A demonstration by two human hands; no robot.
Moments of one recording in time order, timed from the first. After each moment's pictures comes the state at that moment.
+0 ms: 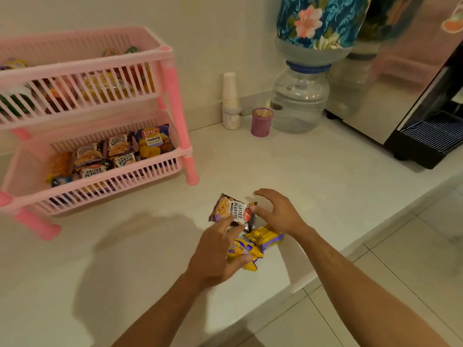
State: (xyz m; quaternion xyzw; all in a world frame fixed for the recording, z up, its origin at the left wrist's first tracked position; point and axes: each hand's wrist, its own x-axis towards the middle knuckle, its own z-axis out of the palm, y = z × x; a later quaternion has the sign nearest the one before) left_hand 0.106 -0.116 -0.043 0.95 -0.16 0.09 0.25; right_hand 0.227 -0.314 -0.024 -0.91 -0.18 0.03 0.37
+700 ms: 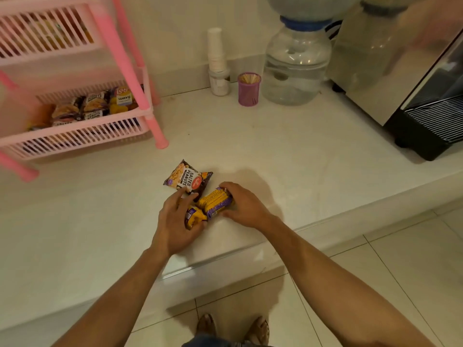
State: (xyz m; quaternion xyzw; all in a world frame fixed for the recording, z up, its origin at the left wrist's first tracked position) left_hand 0.106 -0.208 -0.068 0.96 0.10 0.10 0.25; right_hand 0.232 -0.396 -0.069 -0.86 -0.35 0.15 0.34
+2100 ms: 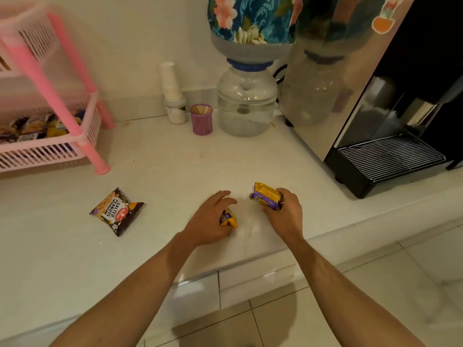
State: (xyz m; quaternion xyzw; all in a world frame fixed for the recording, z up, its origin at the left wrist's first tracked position) left_hand 0.282 -0.405 -0.063 0.95 -0.06 0.04 0.32; right_hand 0.354 -0.624 -0.062 -0.88 -0.05 -0.06 0.46
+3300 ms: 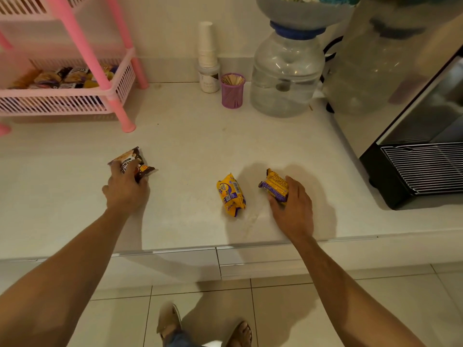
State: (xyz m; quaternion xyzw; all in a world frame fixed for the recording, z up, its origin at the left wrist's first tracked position) left_hand 0.198 -0.263 -0.078 0.88 0.42 0.15 0.12; right_hand 0.371 -0.637 -0.094 -0.92 -0.23 -0.08 0.31
